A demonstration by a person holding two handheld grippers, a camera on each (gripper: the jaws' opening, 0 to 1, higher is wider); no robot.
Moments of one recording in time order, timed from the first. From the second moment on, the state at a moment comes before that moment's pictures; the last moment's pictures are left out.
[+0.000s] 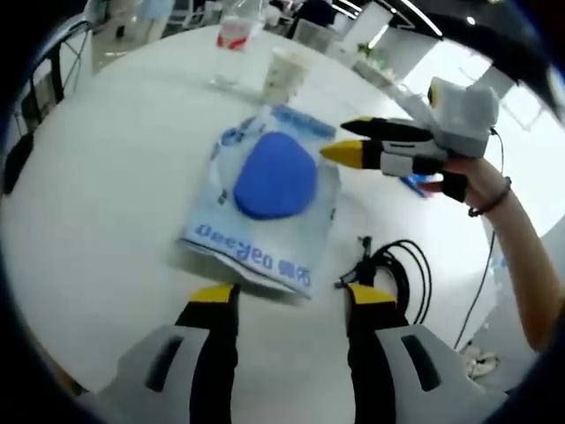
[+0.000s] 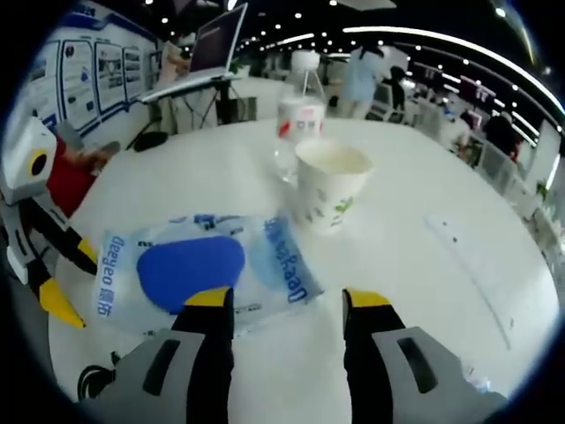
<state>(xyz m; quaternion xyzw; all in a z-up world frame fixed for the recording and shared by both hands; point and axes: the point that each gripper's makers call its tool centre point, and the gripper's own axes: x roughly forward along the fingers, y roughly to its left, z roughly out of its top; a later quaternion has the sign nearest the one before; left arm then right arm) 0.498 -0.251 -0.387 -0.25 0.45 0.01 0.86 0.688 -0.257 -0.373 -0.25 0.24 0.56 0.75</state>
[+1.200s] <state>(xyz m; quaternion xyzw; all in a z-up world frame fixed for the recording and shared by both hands) 0.501 -0.256 -0.395 -0.36 0.46 0.02 0.82 0.698 -0.259 -0.383 -0.32 0.23 0.57 0.72</state>
